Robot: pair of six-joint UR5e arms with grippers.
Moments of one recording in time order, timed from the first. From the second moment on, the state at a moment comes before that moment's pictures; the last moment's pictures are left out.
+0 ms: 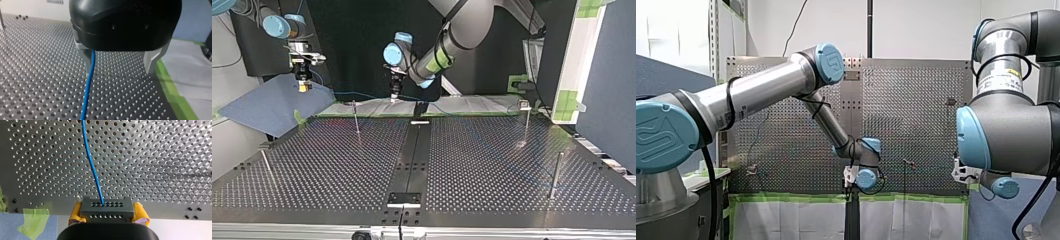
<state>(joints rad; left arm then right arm) -0.76 -2.68 -1.28 -2.47 -2.07 -1.64 1.38 -0.70 1.96 -1.35 0.99 1.55</state>
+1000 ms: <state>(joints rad) -0.77 -2.64 -1.26 -2.51 -2.09 -1.65 1.38 -0.70 1.96 -1.36 1.00 1.55</state>
